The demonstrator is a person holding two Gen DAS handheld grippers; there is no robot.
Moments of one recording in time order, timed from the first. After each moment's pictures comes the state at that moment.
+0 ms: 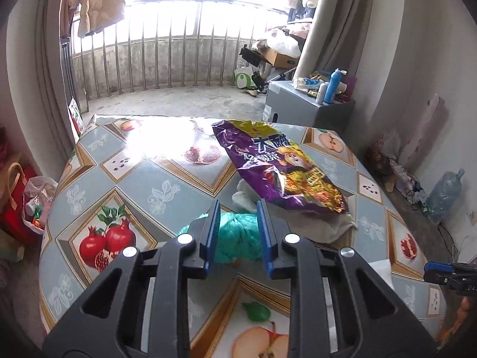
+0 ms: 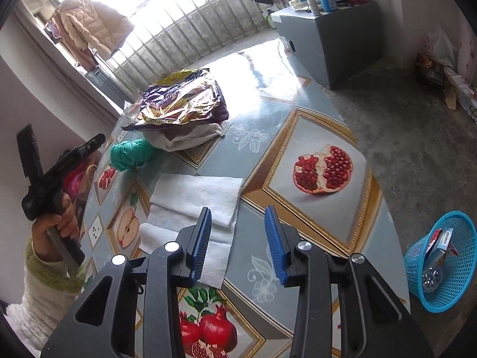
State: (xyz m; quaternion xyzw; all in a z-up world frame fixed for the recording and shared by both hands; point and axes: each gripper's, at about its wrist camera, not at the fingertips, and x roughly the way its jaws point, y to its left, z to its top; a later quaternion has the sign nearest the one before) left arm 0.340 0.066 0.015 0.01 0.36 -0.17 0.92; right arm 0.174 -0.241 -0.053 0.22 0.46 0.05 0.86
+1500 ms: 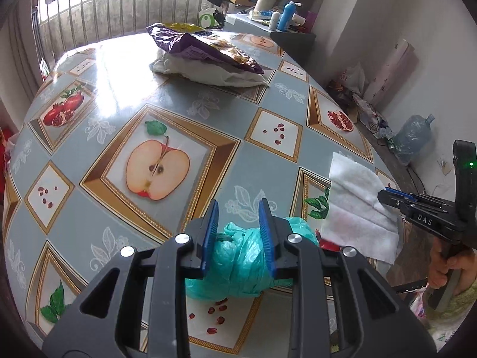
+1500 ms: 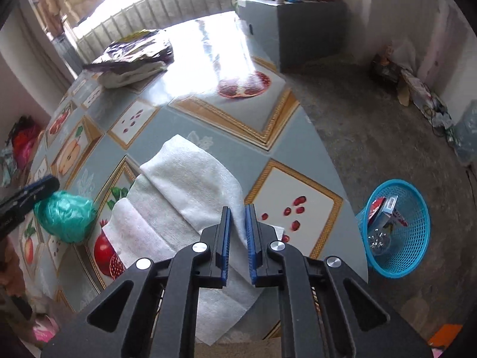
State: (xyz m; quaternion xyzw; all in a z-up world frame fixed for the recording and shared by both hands) left arm 0.165 0.031 -0.025 0.02 0.48 -0.24 0.84; right arm 0.082 -0.256 -0.082 0.15 0.51 -0.06 0.85
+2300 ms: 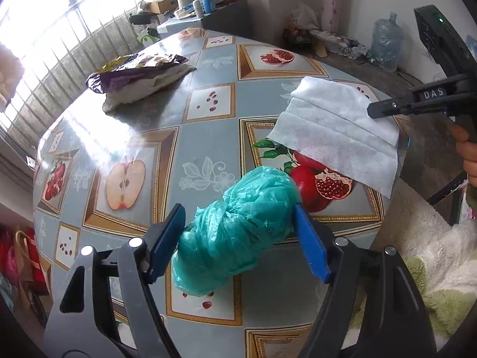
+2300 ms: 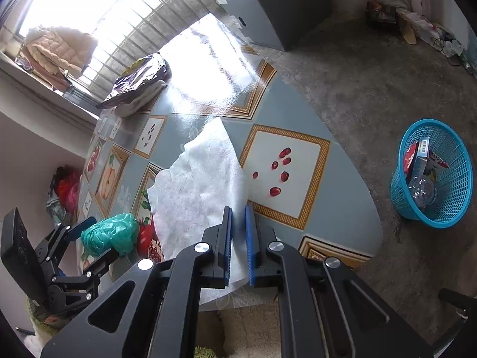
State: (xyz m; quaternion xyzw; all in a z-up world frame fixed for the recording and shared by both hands) left arm 0.110 -0.021 -0.029 0.24 0.44 -0.31 0.81; right arm 0.041 -0.283 -0.090 0.31 0.49 -0.01 0.82
